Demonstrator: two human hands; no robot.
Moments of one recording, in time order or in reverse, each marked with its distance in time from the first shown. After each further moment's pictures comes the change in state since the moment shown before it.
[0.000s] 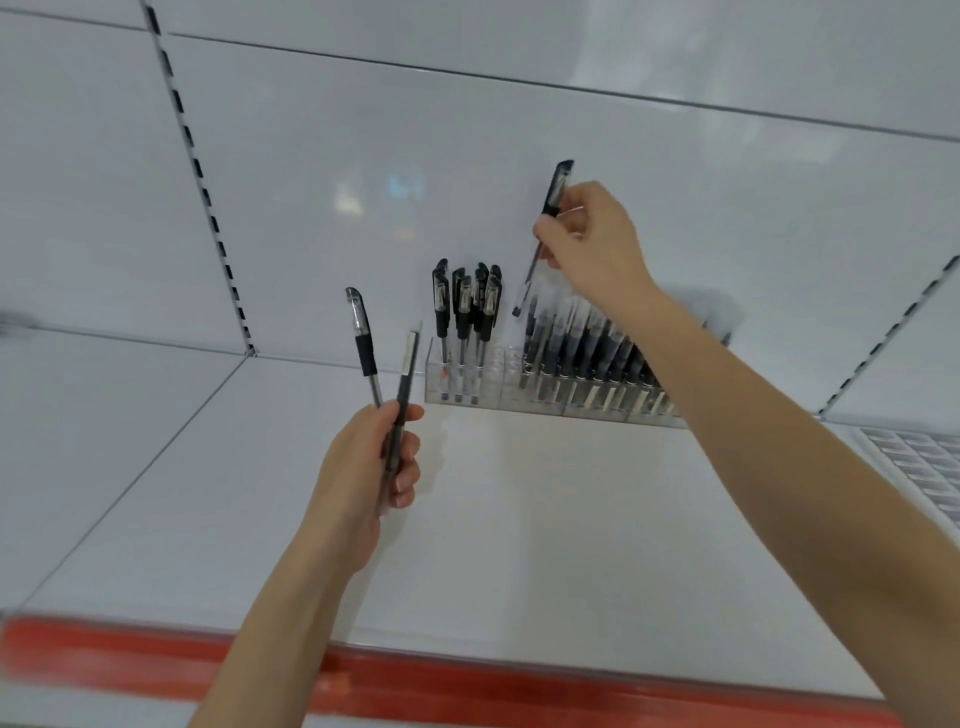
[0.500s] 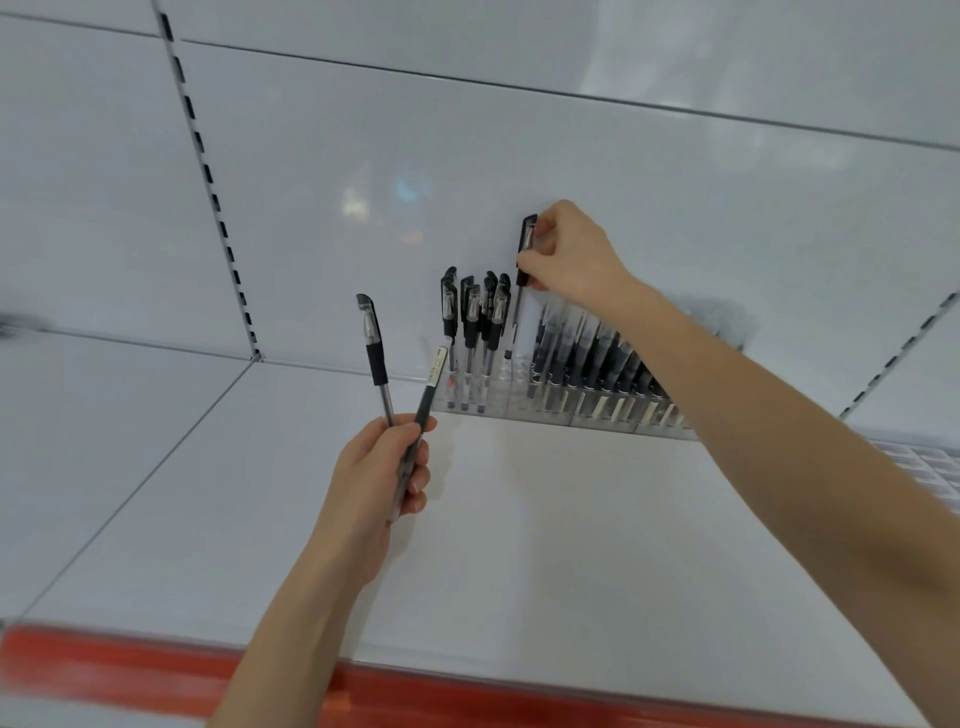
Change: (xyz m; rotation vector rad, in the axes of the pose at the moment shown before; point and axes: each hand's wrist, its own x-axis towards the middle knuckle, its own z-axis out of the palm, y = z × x) left_hand 0.003 -0.005 0.003 0.048 0.029 0.058; right_hand 0.021 0.005 0.017 -0.204 -0.202 0.025
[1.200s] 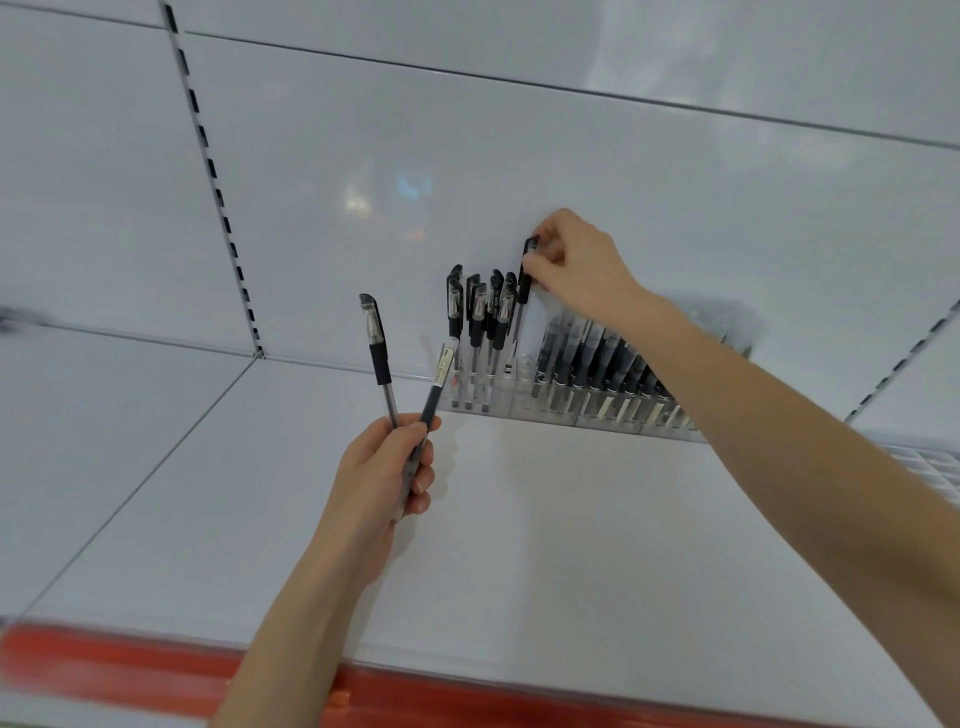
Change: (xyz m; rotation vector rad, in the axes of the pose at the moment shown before) left_hand 0.000 0.001 -0.001 0.000 0.004 -0.011; right_hand -0.003 0.012 0.004 -0.082 0.021 -0.141
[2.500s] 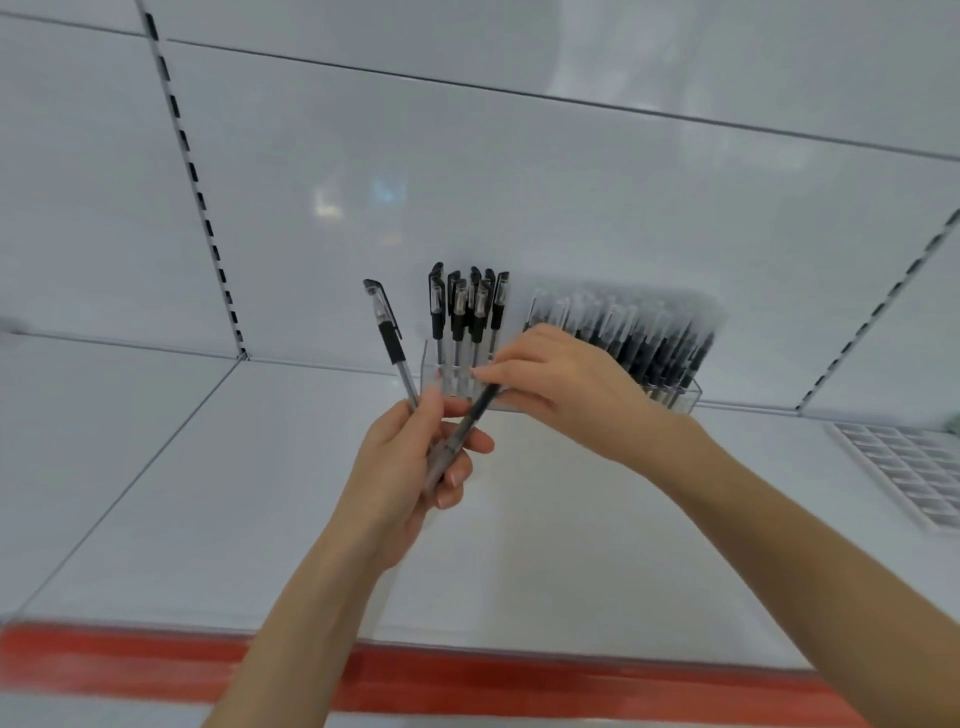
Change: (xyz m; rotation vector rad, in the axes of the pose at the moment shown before) left_hand -0.024 0.018 0.020 -0.123 -0.211 0.021; right_hand -0.111 -0.016 0.002 -0.390 -0.120 -0.601
